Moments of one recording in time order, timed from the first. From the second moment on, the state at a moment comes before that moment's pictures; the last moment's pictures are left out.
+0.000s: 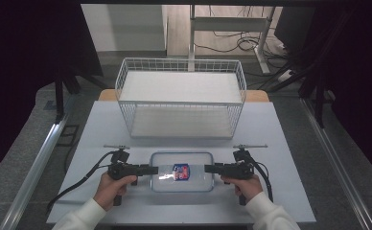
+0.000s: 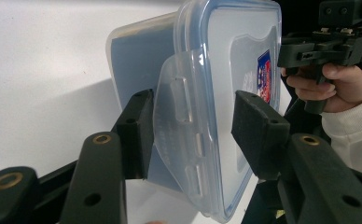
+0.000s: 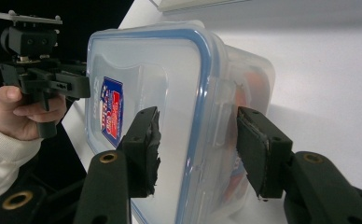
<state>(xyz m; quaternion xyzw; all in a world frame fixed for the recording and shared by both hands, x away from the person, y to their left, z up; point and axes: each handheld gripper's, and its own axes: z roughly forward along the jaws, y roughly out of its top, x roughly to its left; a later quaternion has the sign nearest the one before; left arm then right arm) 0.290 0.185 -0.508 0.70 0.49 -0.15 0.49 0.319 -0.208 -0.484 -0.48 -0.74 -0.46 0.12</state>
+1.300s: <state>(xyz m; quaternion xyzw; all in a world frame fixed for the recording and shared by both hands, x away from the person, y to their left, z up) 0.345 0.196 -0.492 0.71 0.47 -0.12 0.52 0.364 -0.195 -0.465 -0.45 -0.74 -0.50 0.05</state>
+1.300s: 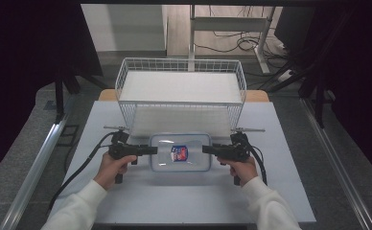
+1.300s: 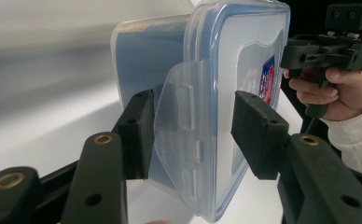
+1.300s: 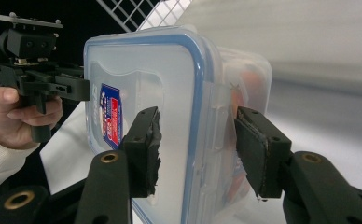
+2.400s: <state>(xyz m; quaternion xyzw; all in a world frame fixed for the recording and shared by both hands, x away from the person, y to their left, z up) 0.403 0.197 -0.513 0.67 0.52 -0.10 0.53 0.423 -0.181 -0.492 -0.50 -0.70 -0.51 0.04</state>
